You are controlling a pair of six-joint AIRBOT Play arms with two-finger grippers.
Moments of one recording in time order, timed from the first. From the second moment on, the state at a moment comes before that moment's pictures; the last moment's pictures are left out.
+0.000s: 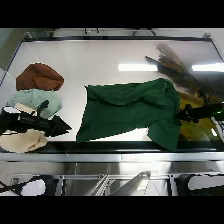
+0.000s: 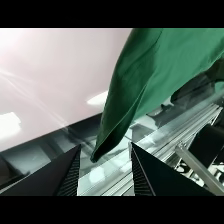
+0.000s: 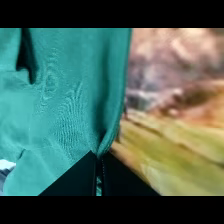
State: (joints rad) left arm 0.32 -1.41 0.68 0.79 -1.35 -1.07; right arm -0.55 -1.68 0.99 -0.83 1.27 0.94
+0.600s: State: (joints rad) left arm 0.06 -1.41 0.62 0.79 -1.14 -1.07; right arm -0.55 -1.68 0.99 -0.78 1.34 0.93
